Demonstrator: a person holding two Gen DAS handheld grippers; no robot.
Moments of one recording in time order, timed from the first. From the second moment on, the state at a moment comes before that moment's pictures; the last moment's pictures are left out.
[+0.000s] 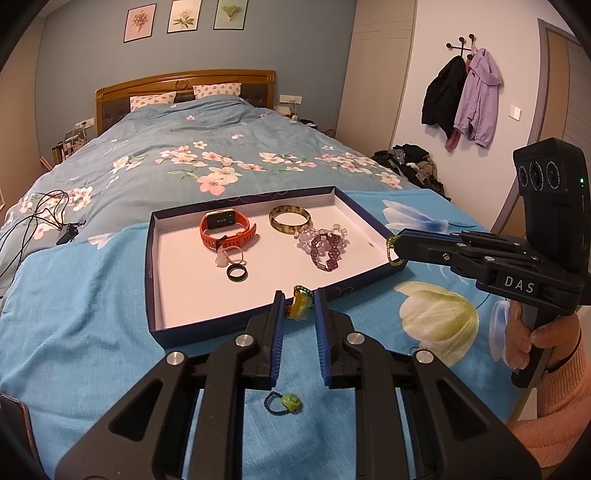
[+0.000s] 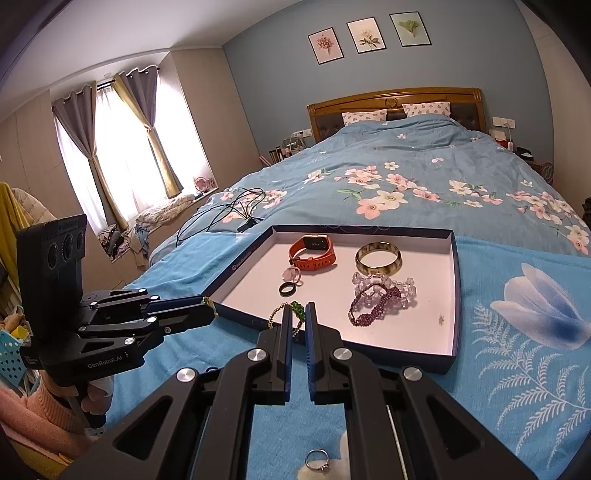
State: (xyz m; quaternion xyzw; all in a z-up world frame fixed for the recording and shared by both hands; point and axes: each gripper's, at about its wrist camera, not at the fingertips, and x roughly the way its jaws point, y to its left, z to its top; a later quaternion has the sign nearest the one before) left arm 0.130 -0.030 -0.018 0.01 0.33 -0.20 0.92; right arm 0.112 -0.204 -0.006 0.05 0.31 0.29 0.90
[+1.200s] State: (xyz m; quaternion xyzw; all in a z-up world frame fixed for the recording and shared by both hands) left arm 0.147 -0.029 -0.013 0.01 0.32 -0.18 0.93; right arm 0.125 -0.205 -0.003 0.05 0.31 0.29 0.90
